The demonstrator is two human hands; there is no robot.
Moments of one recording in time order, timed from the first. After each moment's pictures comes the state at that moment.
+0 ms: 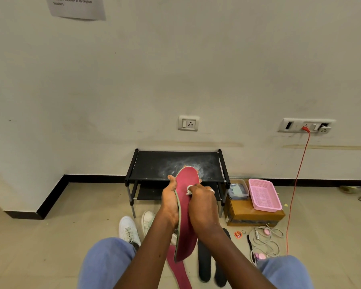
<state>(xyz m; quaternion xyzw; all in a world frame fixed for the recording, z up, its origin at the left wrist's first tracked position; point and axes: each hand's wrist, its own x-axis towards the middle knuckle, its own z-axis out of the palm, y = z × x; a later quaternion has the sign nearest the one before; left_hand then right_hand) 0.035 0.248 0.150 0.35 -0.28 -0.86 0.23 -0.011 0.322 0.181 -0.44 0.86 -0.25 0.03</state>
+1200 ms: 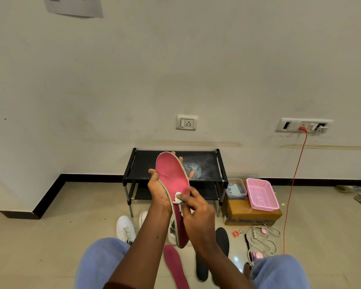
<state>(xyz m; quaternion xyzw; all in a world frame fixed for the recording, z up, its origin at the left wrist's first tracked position) 0.022 0.222 0.157 0.11 -0.13 -0.92 0.37 0.012 0.344 0.163 -0.39 0.75 -0.53 0.04</state>
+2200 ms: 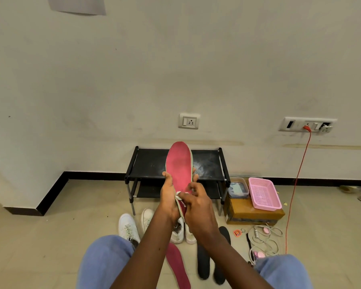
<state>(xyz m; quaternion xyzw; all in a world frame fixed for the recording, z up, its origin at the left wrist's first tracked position) 0.027 0.243 0.151 0.24 -0.16 -0.93 0.25 -0.002 0.337 0.166 -0.49 0.77 -0.41 0.05</state>
